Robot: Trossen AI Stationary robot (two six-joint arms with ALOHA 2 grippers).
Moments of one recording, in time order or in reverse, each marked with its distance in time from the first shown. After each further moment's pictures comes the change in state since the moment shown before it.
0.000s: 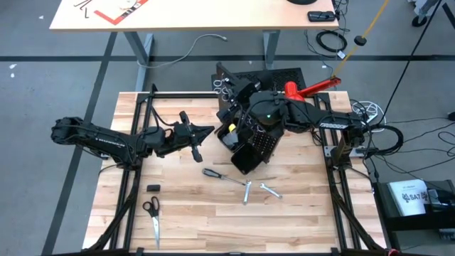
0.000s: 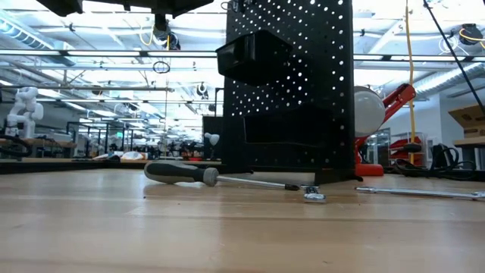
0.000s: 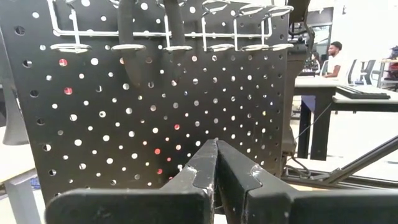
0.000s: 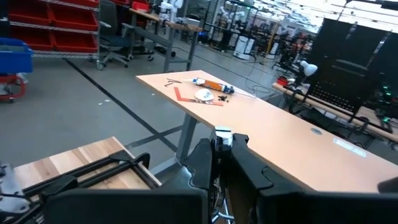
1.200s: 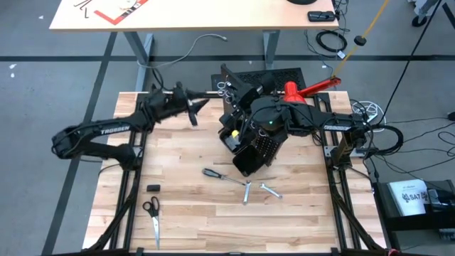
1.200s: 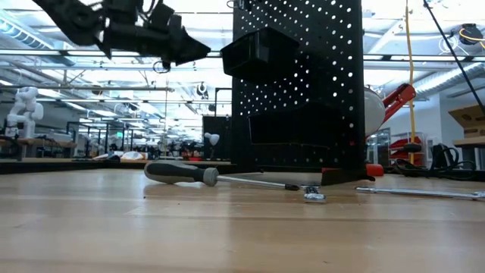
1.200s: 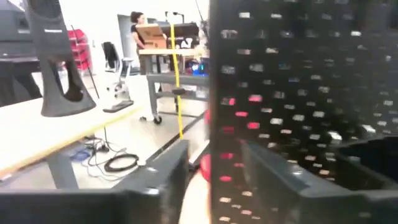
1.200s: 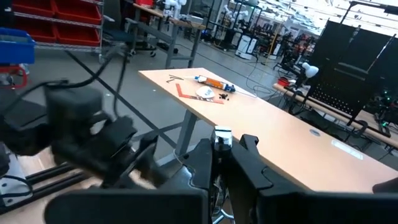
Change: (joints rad) left arm 0.659 0.036 0.000 -0.090 0.609 -0.062; right arm 0.039 -0.007 0.002 -0.083 0.012 0.024
